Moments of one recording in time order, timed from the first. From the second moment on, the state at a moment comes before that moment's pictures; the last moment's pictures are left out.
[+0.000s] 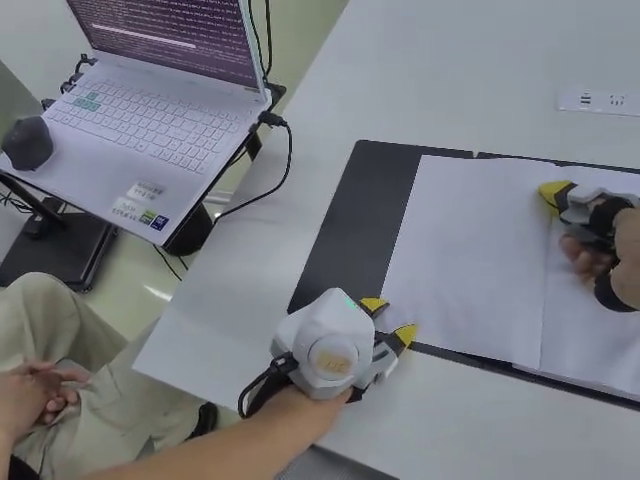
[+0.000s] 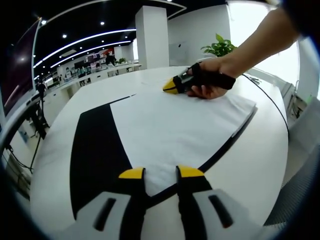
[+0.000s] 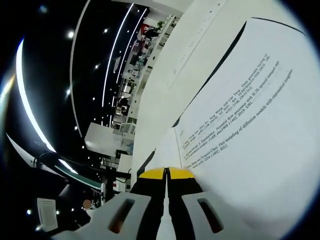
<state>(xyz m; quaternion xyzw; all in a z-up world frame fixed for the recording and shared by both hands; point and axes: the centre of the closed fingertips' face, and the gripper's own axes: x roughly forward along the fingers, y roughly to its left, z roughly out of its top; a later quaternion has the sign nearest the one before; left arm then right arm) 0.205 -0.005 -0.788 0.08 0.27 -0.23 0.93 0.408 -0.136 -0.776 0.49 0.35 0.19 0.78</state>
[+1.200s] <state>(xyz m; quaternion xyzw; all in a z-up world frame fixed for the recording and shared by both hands) 0.204 -0.006 -0.790 0.08 0.28 -0.24 0.93 0.277 -0.130 -0.775 0.47 0.42 0.27 0.73</state>
